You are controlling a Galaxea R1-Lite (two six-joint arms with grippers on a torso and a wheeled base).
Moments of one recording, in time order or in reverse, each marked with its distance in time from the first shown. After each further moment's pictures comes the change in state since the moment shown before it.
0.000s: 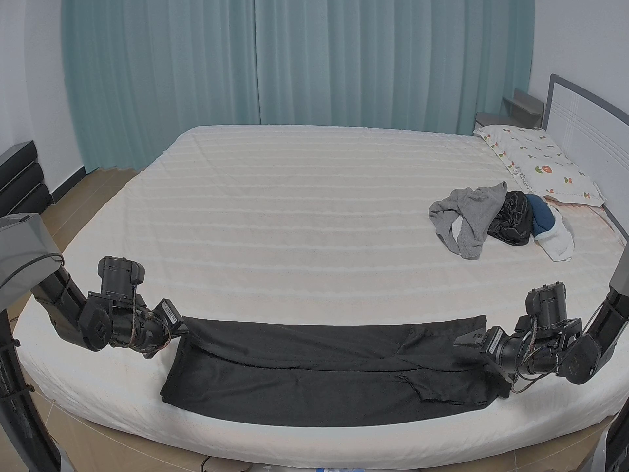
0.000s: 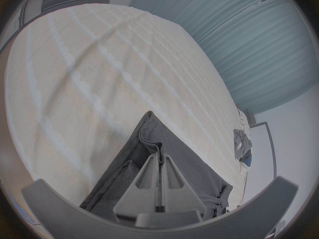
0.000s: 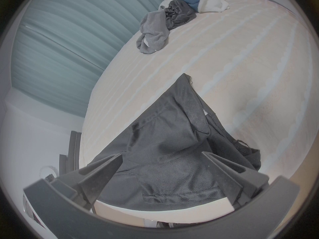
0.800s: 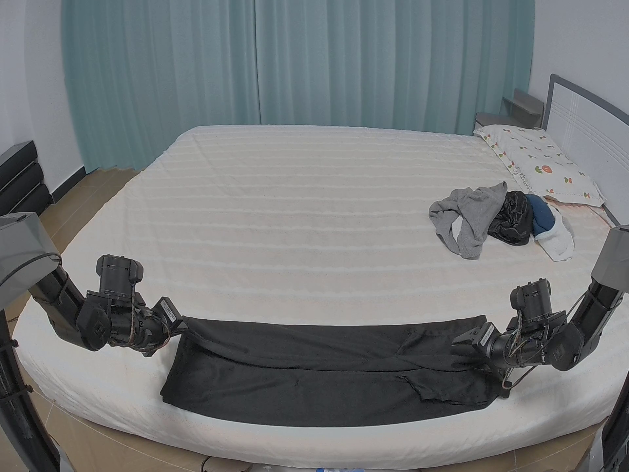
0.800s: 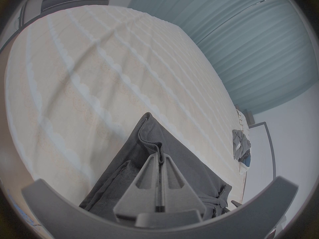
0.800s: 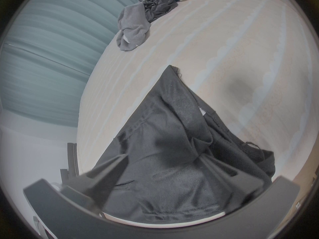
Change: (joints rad) left arm 0.000 -0.013 0.003 -0.004 0.000 0.000; right arm -0.021 0.110 -0.132 0.101 -0.004 0.117
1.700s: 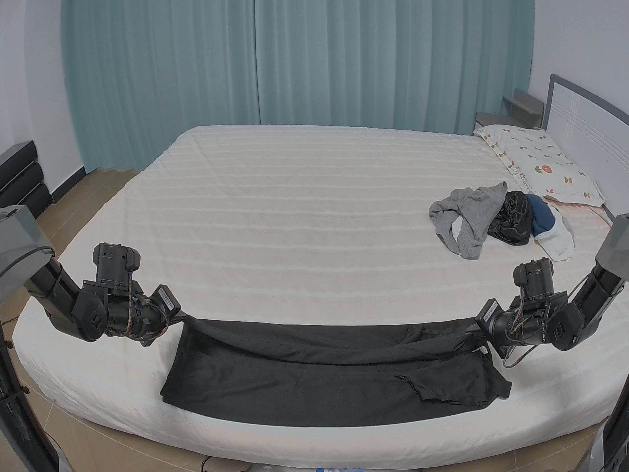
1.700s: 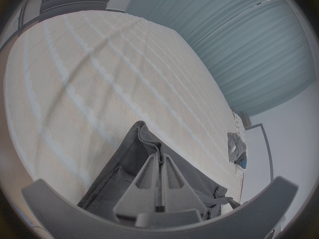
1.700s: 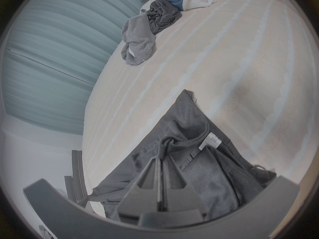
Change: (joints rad) left arm 0.000 -0.033 -0.045 0.035 0.000 -0.004; right arm -0.036 -0.004 -0.131 0.067 -0.006 0.009
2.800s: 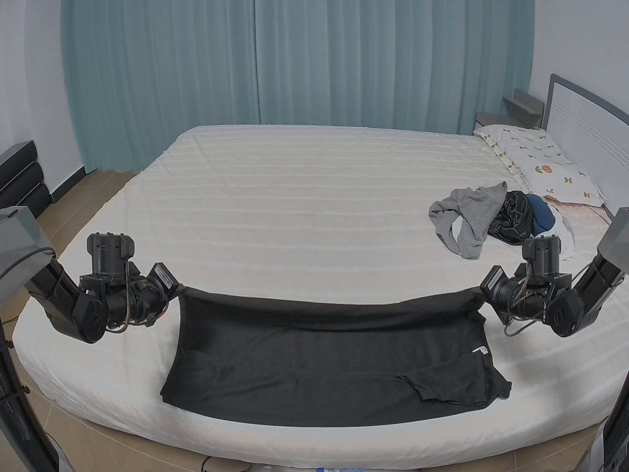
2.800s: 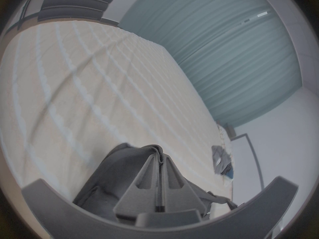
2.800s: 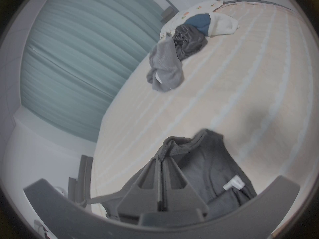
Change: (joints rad) left arm 0.003 0.004 0.001 -0.221 0.007 -0.069; right arm -0.045 0.011 -0.096 -0.151 -0.021 -0.066
